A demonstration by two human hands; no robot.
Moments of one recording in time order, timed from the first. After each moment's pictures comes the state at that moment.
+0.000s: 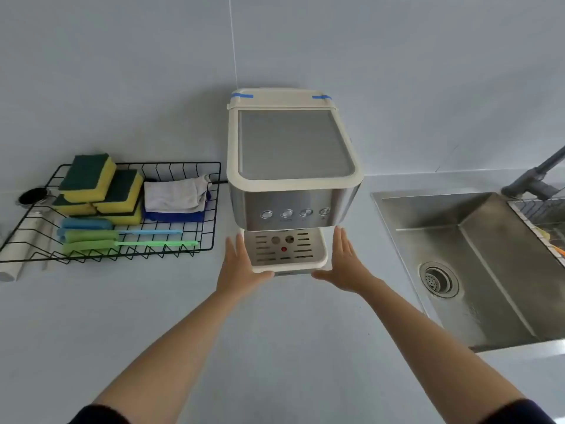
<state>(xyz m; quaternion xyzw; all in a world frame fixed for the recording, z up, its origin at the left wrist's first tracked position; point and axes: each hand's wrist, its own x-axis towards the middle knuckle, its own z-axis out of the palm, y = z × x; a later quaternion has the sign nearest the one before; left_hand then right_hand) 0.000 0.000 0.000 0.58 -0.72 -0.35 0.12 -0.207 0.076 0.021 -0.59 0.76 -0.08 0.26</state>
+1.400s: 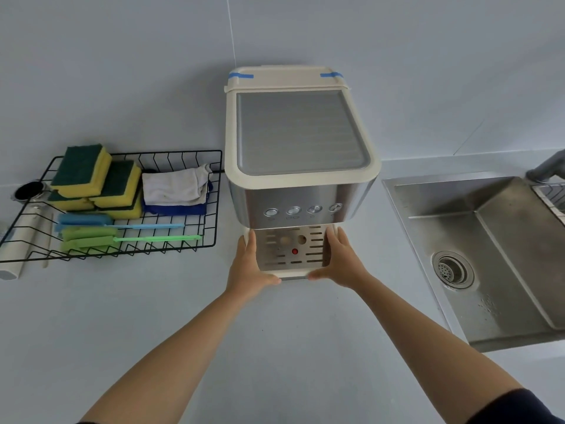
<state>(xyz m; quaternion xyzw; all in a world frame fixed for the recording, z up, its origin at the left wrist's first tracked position) -0.004 0.002 -0.003 0.55 -0.72 -0.41 0.12 -0.201 0.052 -0.010 -0.55 0.74 -0.22 0.32</state>
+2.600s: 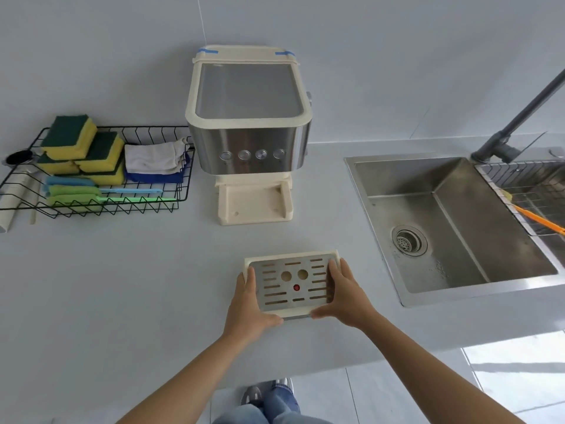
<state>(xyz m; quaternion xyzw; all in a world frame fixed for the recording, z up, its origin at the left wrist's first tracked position) -0.012 0.184 -0.007 0.56 -0.69 -0.45 0.10 -0.207 0.235 0.000 -0.53 0.75 -0.19 0.34</state>
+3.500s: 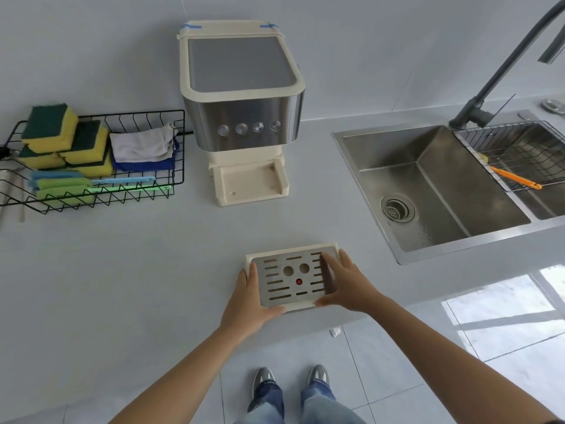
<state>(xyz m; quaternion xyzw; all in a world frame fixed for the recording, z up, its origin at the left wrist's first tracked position) 0.025 0.202 -0.012 0.50 -0.76 -0.41 0.00 -0.181 0.272 -0.008 -0.53 0.77 -0.09 0.34</state>
